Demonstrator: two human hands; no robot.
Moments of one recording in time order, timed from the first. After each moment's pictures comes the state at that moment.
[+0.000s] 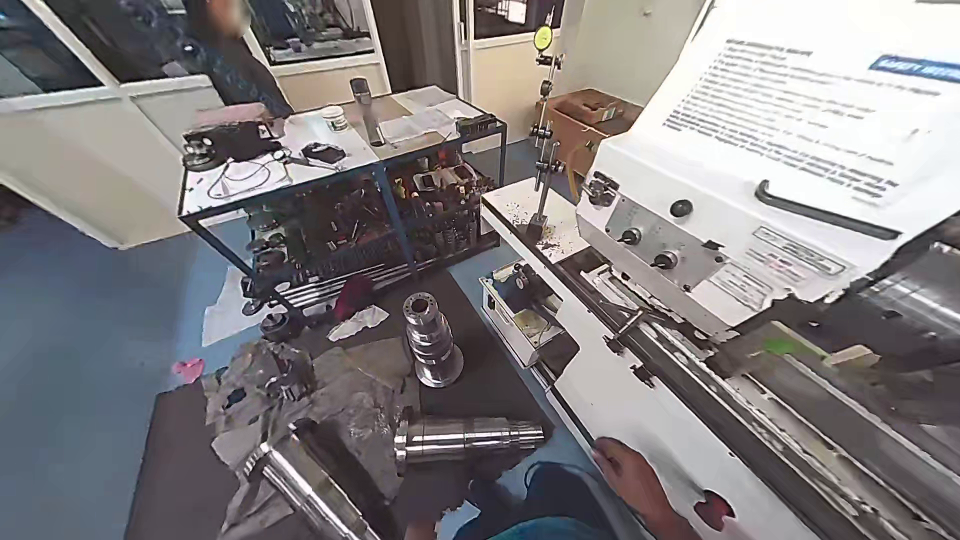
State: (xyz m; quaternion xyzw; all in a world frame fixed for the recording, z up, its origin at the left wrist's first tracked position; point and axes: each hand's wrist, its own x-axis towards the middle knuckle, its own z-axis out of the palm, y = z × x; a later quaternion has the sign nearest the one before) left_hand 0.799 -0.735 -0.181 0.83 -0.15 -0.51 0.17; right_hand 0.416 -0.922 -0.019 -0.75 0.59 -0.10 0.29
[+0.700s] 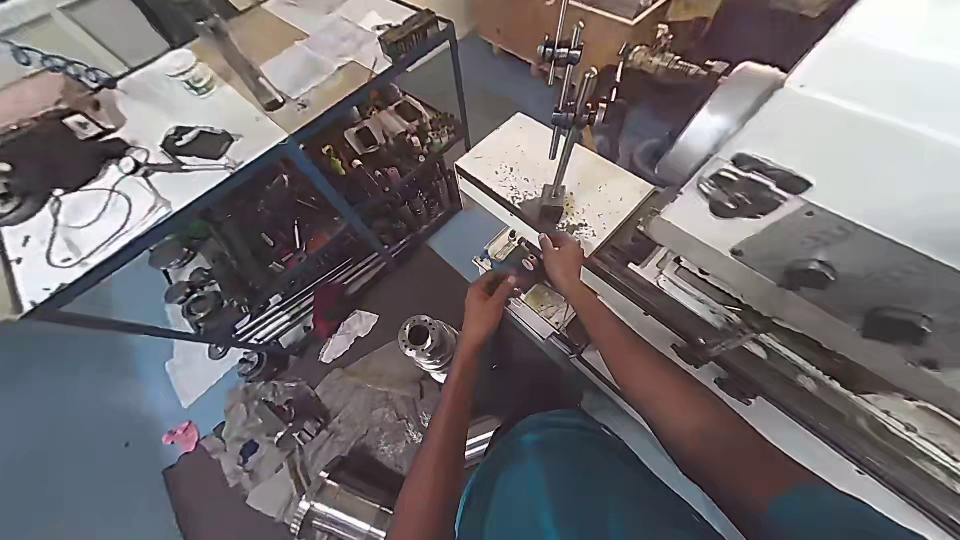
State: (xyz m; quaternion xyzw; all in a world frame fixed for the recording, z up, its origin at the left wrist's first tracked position) left_hand 0.849 -1.266 0.074 0.50 -0.49 -0.57 0.44; right_hand 0.668 -1.382 0.011 -0.49 0.72 -0.37 0.33
